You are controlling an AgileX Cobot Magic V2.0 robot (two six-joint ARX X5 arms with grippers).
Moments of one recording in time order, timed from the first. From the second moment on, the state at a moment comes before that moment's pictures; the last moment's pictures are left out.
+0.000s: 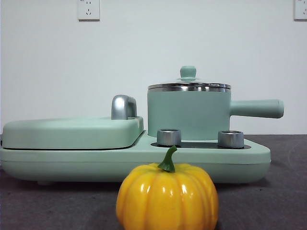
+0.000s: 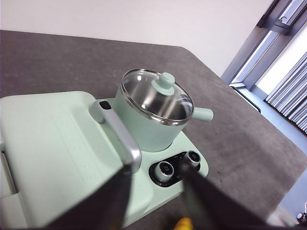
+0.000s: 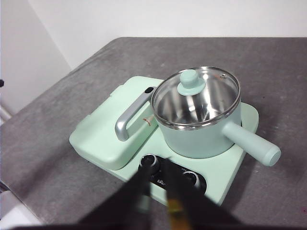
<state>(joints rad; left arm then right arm) -0.14 0.51 0.77 -0.56 0.62 -0.21 0.07 0.44 0.88 -0.81 -0.63 0.11</state>
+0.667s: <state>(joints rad) -0.17 0.60 0.77 -0.53 0.63 -0.20 0.07 0.44 0.88 -0.82 -0.65 0.11</state>
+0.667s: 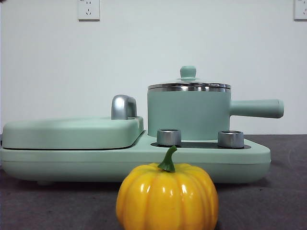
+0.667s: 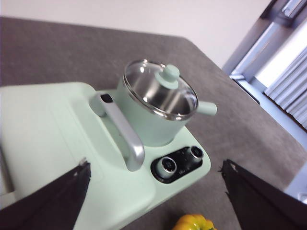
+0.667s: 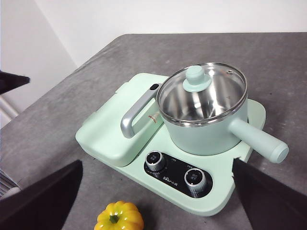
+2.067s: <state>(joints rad) -0.66 1.79 1.60 -0.36 0.29 0.15 0.07 0.44 0.88 -0.82 -0.65 0.11</state>
